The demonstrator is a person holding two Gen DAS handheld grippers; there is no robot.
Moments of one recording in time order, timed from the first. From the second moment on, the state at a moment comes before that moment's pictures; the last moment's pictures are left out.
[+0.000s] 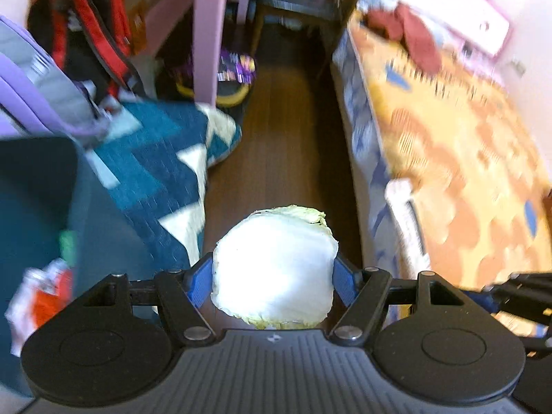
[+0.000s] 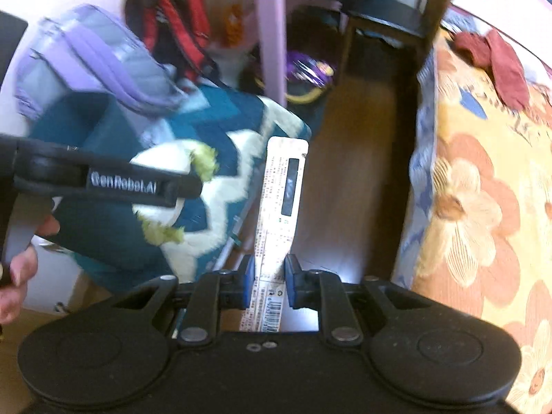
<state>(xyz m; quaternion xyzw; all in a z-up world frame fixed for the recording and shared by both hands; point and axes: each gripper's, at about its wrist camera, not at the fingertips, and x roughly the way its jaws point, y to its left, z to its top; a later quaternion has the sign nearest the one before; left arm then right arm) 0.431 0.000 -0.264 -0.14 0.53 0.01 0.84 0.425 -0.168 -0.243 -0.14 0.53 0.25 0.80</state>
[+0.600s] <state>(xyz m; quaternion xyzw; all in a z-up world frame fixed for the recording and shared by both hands) 0.349 0.178 -0.149 -0.18 0.45 0.13 0.86 0.392 0.005 -0.155 -0.17 0.48 0.39 0.77</state>
